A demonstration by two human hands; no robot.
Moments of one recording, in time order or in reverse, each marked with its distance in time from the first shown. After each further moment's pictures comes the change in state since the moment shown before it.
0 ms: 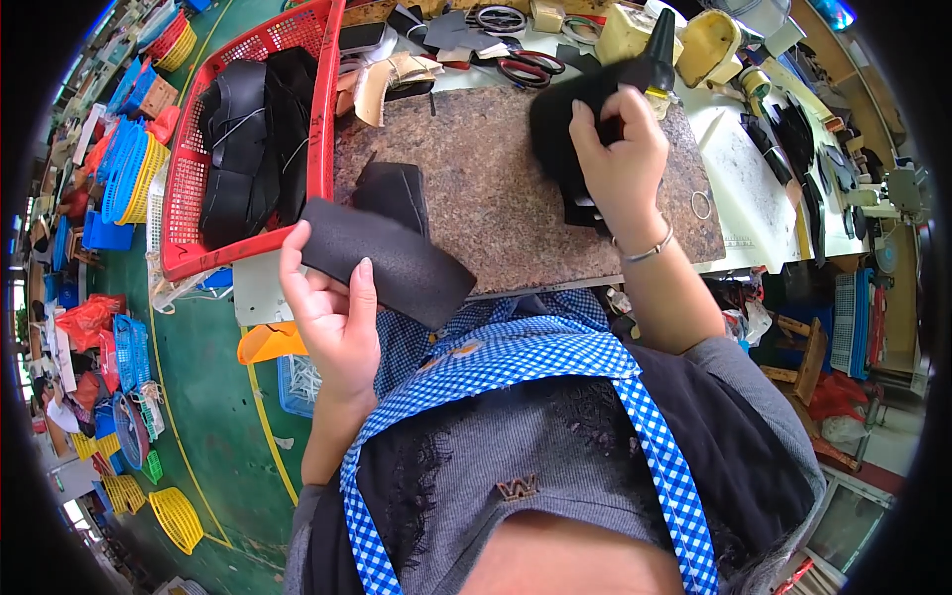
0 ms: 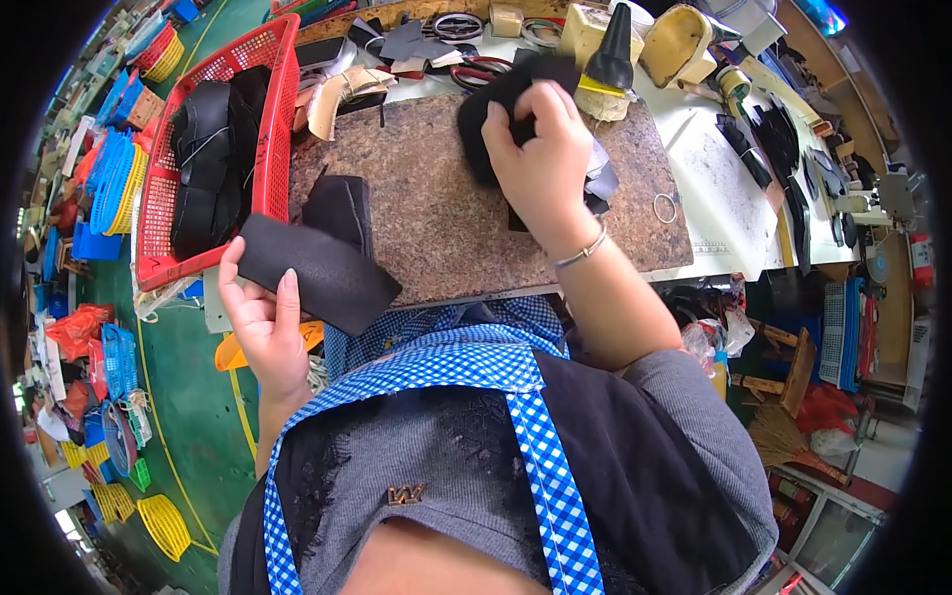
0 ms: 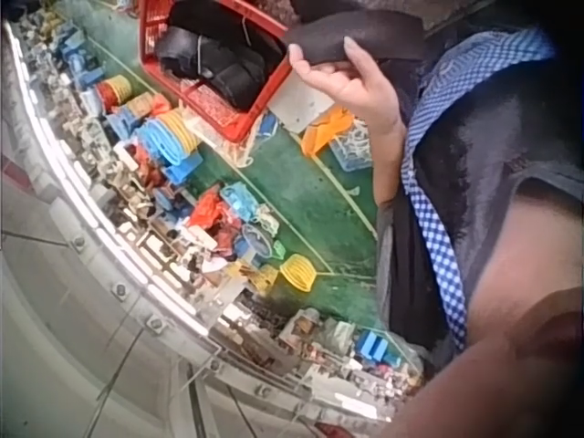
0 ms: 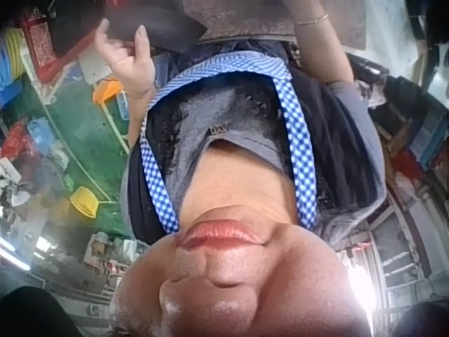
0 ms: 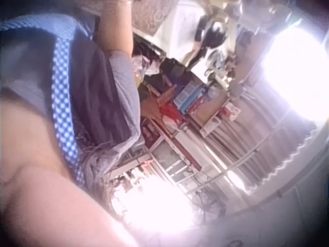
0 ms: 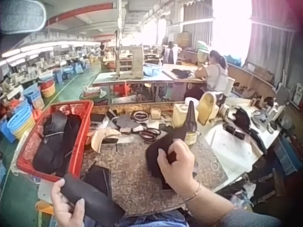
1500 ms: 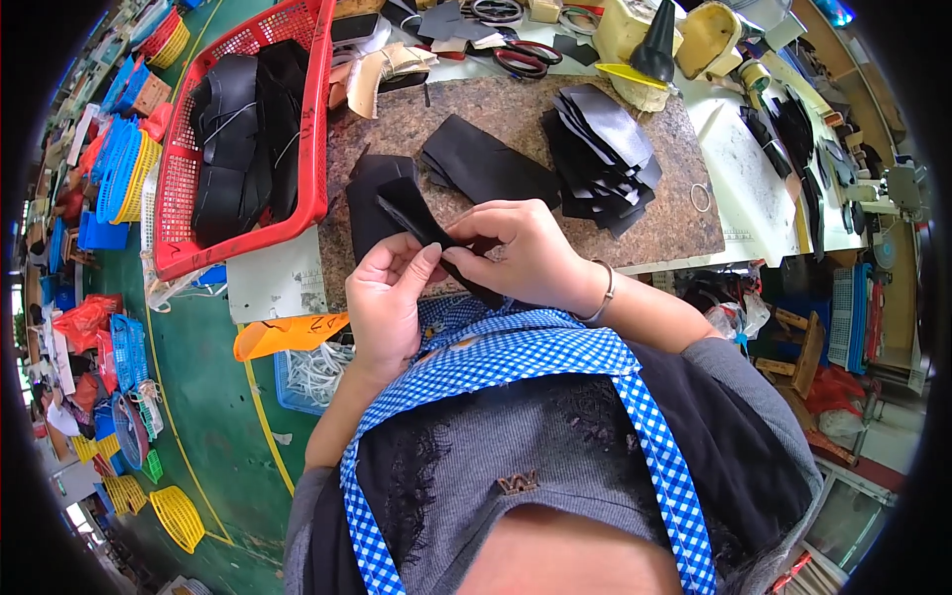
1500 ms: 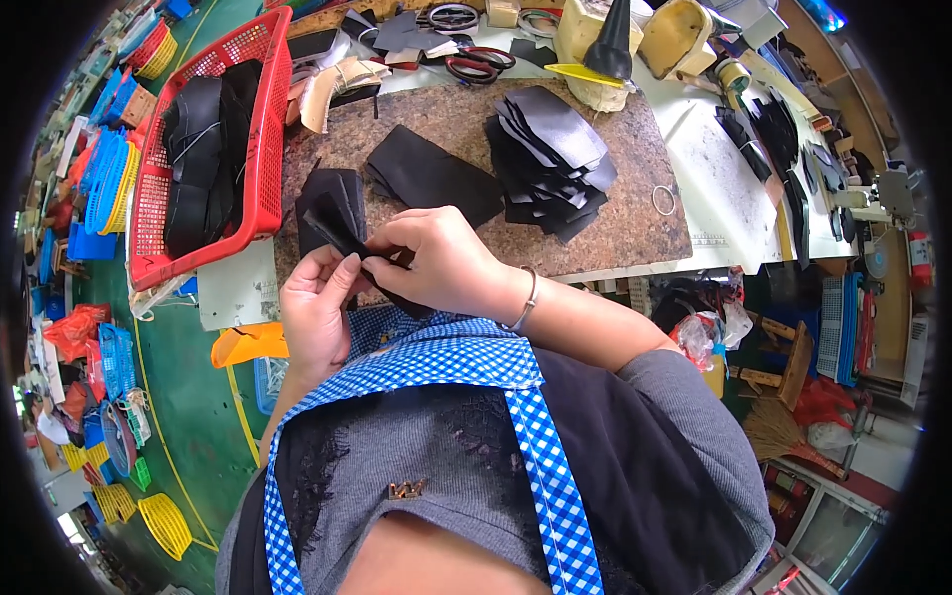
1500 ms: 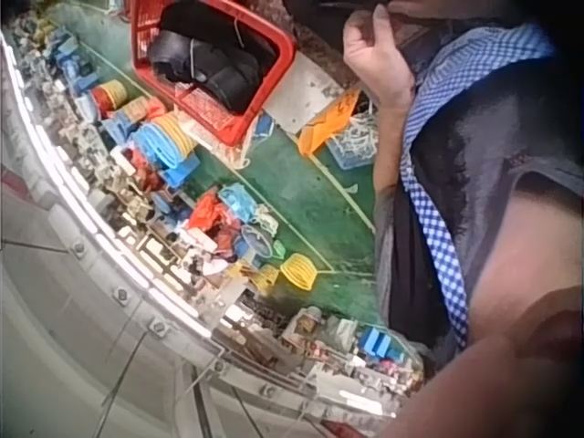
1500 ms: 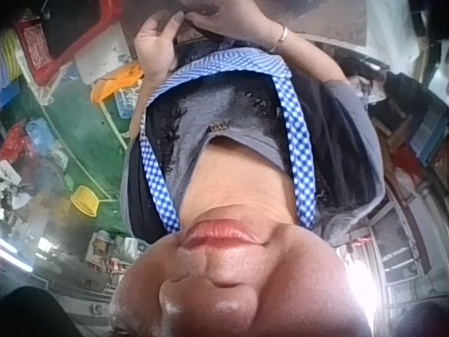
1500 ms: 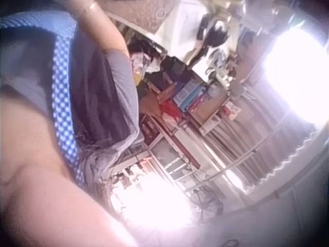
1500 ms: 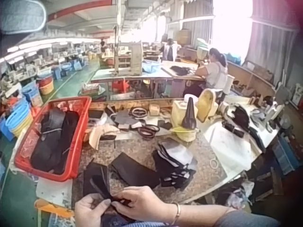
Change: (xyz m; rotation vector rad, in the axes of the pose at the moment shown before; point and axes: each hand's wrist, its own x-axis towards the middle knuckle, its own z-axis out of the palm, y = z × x) left_hand -0.006 -0.032 0.023 -0.360 -0.137 -0.399; right_hand -0.065 -0.056 0.008 0.602 -0.768 0.193
